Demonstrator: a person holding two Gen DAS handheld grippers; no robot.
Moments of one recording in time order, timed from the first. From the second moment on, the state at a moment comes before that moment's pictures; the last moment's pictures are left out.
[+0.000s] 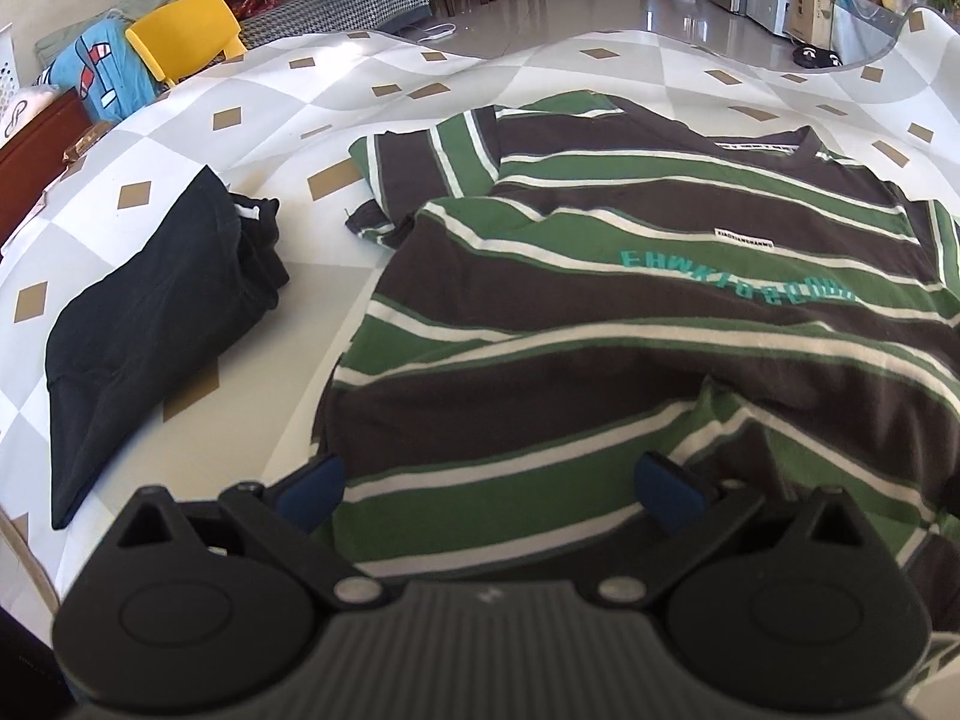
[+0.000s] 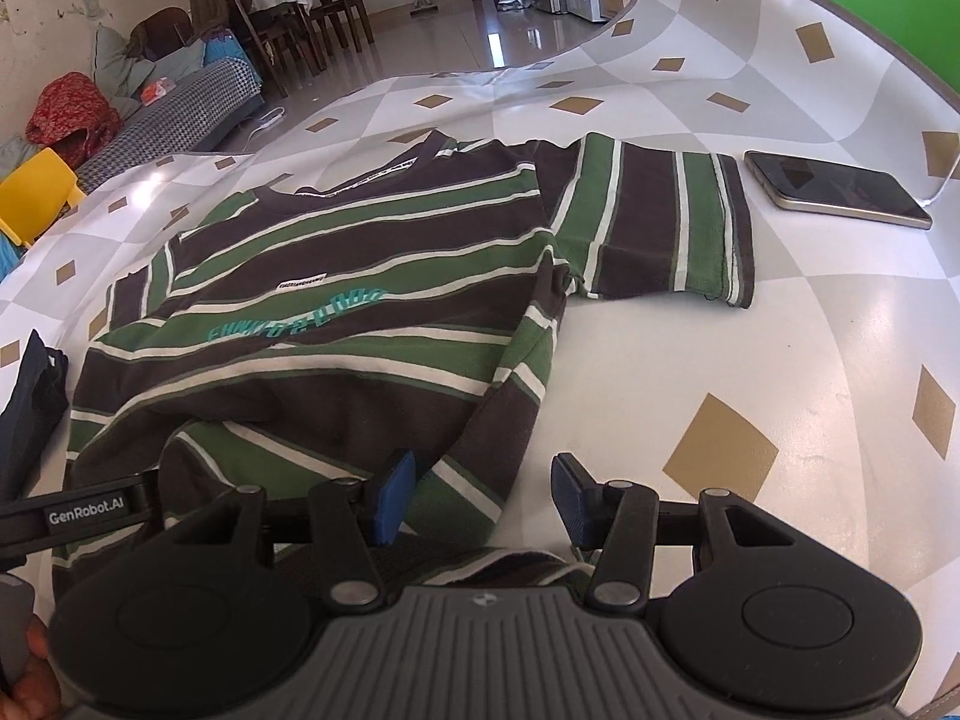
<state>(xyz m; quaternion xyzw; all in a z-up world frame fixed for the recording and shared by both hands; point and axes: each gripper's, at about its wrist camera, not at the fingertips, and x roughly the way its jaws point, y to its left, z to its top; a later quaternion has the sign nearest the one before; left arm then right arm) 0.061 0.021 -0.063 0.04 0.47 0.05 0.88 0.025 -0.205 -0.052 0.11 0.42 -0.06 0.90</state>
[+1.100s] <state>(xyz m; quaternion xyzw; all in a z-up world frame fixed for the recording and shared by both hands) 0.065 0.033 -0.068 0.01 0.48 0.04 0.88 0.016 -0.259 -0.052 0.11 0.42 -0.26 0.86</state>
